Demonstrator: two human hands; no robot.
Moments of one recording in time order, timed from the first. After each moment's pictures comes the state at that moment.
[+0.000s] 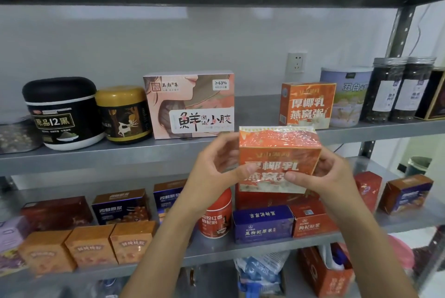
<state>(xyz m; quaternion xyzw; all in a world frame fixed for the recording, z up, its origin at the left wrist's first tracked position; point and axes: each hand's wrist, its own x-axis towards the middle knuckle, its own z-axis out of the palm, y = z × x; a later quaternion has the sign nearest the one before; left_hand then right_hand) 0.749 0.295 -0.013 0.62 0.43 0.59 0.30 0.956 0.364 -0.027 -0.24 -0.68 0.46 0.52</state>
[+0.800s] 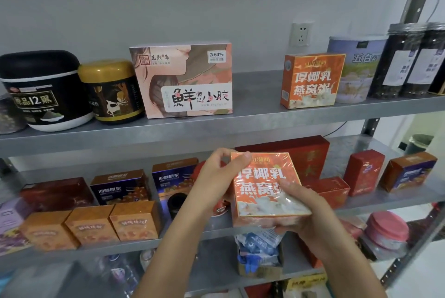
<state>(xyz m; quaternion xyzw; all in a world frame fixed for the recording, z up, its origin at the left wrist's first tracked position) 0.764 0.305 -0.053 0.44 0.60 0.53 0.41 0.941 0.329 -0.082 -0.31 -0.48 0.74 0.36</state>
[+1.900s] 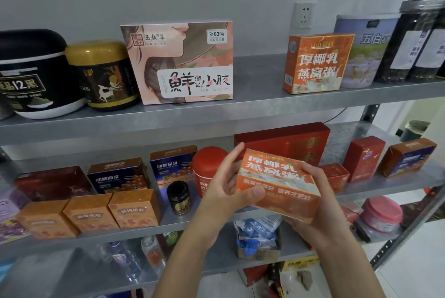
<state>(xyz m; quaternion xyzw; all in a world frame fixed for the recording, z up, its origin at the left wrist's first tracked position) 0.770 0.281 -0.100 0.51 0.43 0.57 0.48 0.934 0.323 -0.083 -0.31 -0.28 0.80 0.43</state>
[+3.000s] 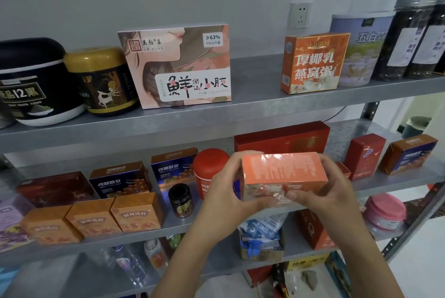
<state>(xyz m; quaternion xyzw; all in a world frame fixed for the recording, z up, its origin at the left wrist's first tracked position) 0.774 0.278 -0.078 0.64 0.50 0.51 0.29 0.958 0.331 -0.094 -0.29 -0.67 0.45 0.51</state>
